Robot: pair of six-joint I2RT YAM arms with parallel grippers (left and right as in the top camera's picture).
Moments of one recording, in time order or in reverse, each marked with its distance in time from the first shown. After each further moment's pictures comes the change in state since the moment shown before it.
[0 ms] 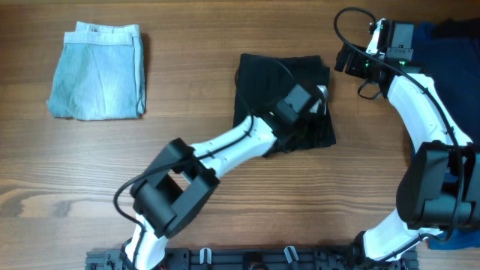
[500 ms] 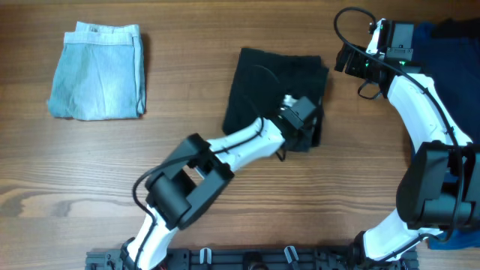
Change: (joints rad) left arm 0.000 0.092 0.037 -0.288 -0.289 -0.006; right arm 0.000 0.000 0.000 0.000 0.000 0.000
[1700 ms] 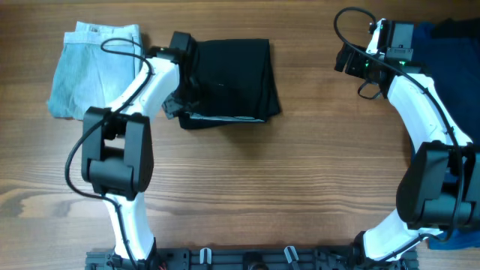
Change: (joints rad) left arm 0.640 -0.039 0.086 -0.453 -0.040 0.049; right arm 0.000 0.000 0.000 0.000 0.000 0.000
